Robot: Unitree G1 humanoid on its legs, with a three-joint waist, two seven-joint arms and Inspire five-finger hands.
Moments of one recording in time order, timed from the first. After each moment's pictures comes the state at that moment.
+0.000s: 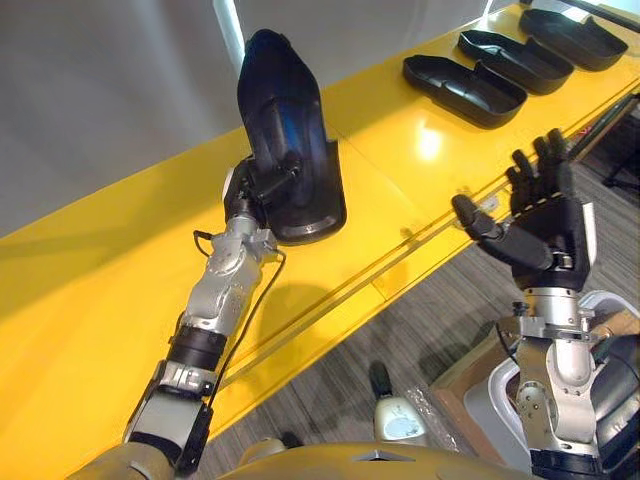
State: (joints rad) left arm -0.46 0.25 -0.13 0.23 -0.59 0.07 0.29; right arm 0.19 -0.24 -0.14 -0.28 0.42 -0.30 0.11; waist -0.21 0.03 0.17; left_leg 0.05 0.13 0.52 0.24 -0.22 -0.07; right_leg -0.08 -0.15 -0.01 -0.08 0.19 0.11
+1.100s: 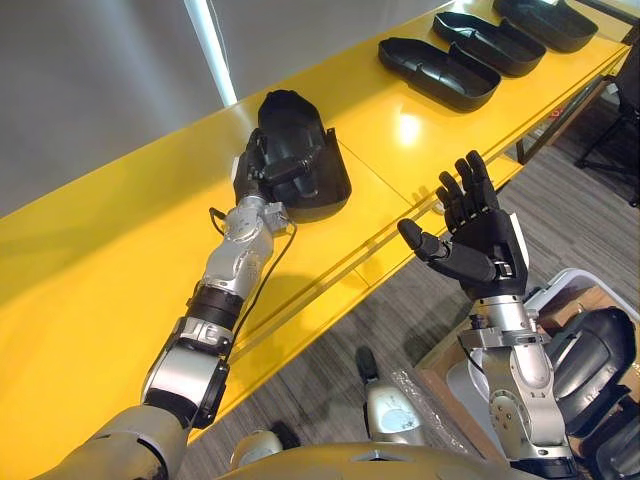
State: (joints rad) left arm -0.66 0.20 -0.15 0.44 -0.58 0.11 0.43; right arm 0.20 -0.23 0.00 -0.27 0.45 -0.29 0.14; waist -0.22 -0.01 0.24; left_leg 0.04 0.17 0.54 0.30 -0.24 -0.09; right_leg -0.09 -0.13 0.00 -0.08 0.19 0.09
